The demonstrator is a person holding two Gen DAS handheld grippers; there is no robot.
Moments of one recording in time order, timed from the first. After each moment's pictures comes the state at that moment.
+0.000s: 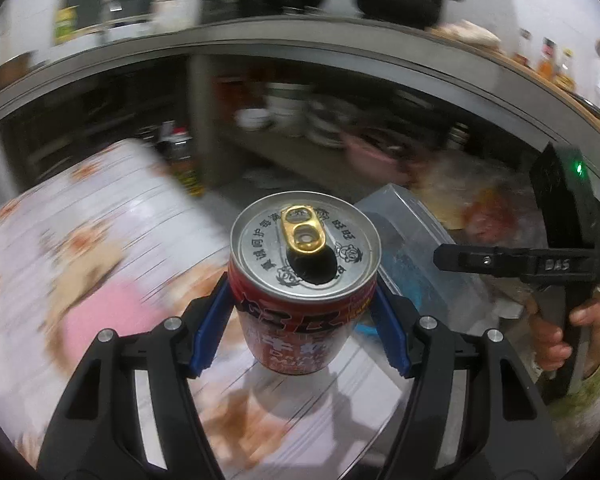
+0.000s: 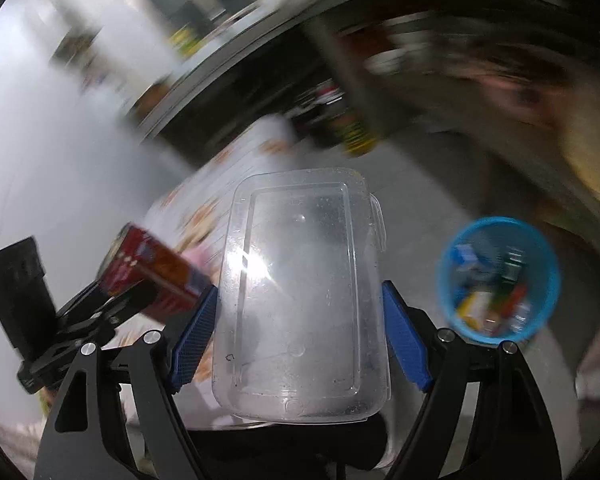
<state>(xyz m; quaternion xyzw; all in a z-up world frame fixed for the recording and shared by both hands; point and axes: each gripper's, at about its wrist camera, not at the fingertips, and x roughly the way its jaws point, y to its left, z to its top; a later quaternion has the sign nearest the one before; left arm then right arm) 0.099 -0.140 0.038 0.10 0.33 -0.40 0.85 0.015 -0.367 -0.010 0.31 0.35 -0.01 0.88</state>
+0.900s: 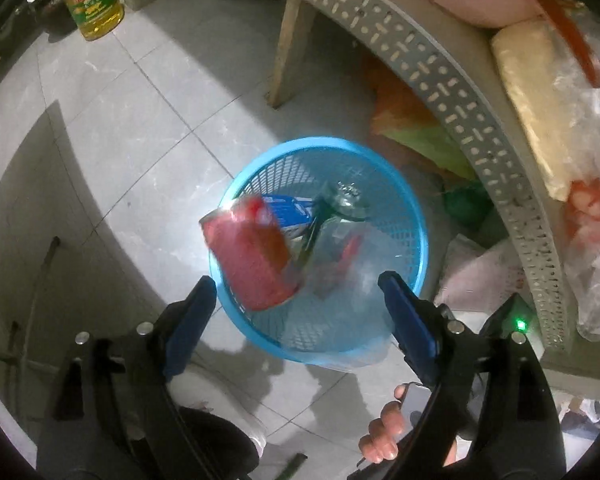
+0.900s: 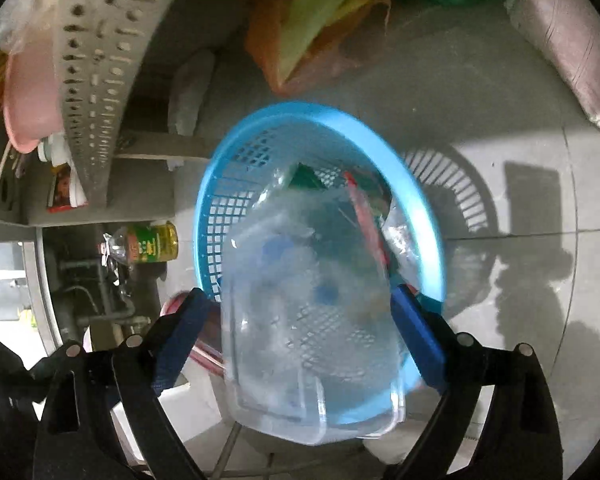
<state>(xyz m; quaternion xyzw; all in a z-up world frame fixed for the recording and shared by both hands) 0.216 -0.464 -0.205 0.15 0.64 -0.33 0.67 0.017 -0.549 -0.349 0.66 0.27 -0.29 0.64</state>
